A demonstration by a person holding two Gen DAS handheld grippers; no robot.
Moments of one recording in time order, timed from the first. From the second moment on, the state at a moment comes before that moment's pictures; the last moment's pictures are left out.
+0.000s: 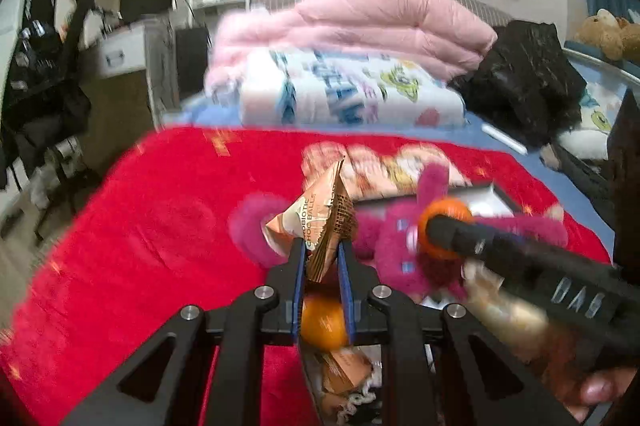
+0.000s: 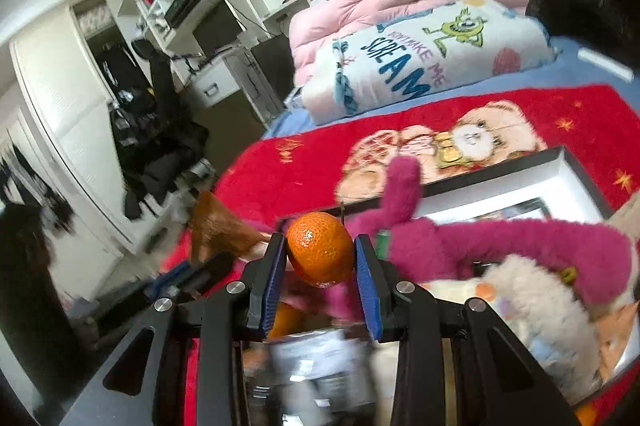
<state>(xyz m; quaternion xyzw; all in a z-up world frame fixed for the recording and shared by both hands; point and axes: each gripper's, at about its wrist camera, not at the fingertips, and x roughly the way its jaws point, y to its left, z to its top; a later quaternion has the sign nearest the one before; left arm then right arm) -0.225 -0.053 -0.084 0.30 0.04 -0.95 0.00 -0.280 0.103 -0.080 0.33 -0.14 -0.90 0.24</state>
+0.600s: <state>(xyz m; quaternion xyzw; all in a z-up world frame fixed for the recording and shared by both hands) -0.224 -0.038 -0.090 0.31 0.01 -0.95 0.02 -0.277 0.102 -0.084 0.33 -0.16 -0.90 0.23</state>
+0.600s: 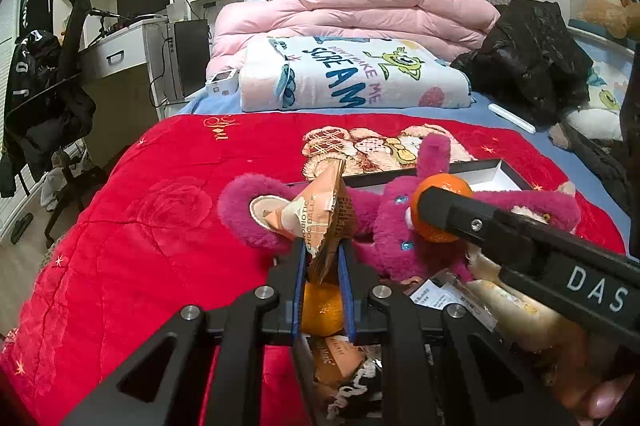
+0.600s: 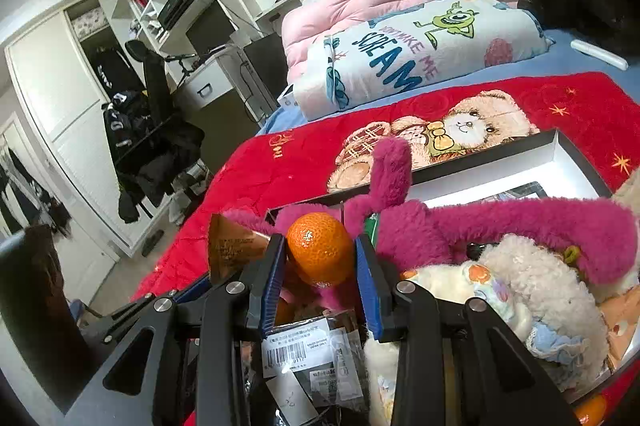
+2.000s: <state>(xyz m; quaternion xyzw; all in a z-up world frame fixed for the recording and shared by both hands) -0.220 -0.026 -0.083 0.30 -0.01 -0.95 0.05 -0.268 0.095 -0.077 0.30 -0.15 -0.91 0.23</state>
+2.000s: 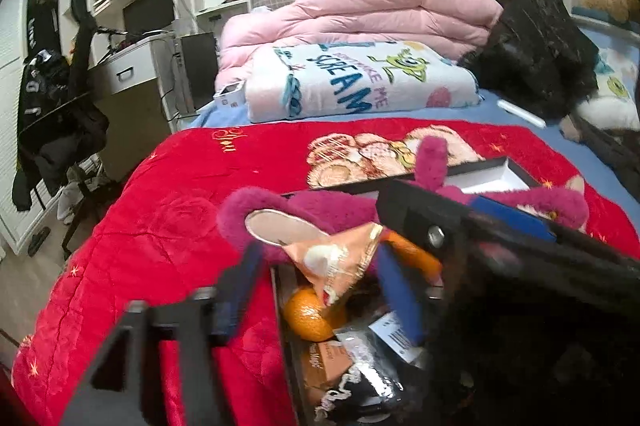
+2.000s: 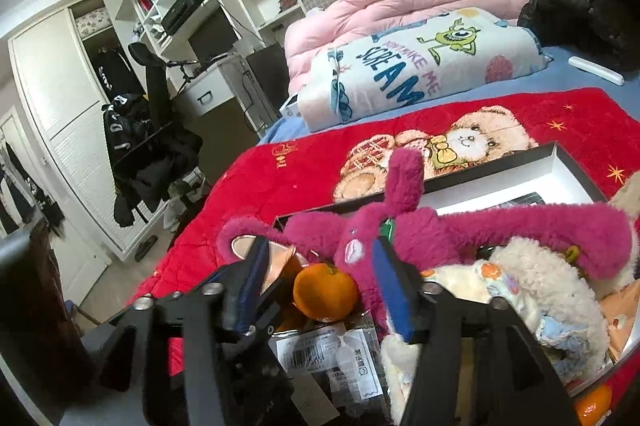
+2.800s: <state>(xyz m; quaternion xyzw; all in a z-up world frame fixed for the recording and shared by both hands) -0.223 -0.033 -0.086 0.30 -0.01 -0.95 0.05 -0.268 0.110 -0.074 0.30 -0.17 -0.92 0.19</state>
